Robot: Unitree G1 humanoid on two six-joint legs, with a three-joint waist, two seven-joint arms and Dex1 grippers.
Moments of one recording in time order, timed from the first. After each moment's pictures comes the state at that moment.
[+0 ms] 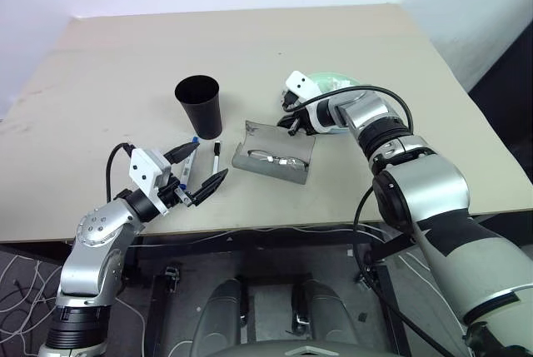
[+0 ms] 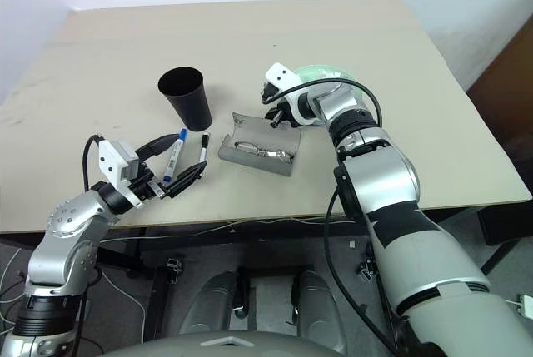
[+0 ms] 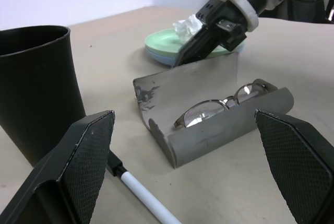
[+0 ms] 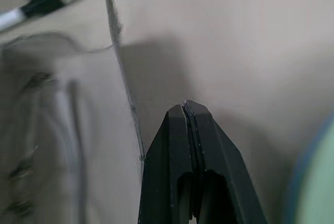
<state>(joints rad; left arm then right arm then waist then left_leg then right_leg) -0.06 0.50 0.14 -0.27 -0.44 0.14 -0.74 -1.37 -0.22 0.15 1.33 -0.21 0.25 1.05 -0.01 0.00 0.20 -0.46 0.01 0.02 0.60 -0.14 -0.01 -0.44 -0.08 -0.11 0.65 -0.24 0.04</state>
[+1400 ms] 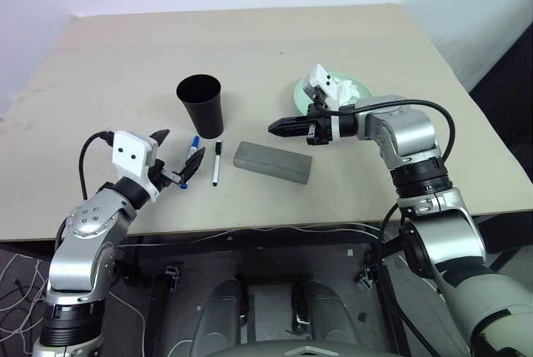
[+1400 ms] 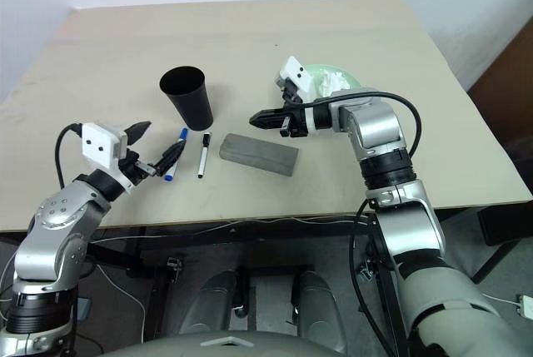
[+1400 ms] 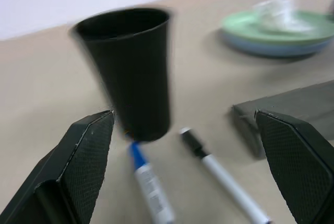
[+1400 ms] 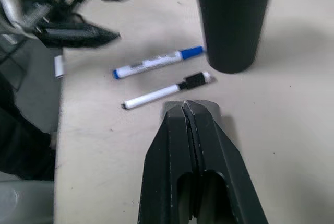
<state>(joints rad) -0.09 0.48 0.22 -0.40 -0.38 0.45 -0.38 -0.96 -0.37 0.11 0.38 0.18 0.67 1.21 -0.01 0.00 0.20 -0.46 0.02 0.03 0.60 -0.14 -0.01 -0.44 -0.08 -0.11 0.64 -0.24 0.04</state>
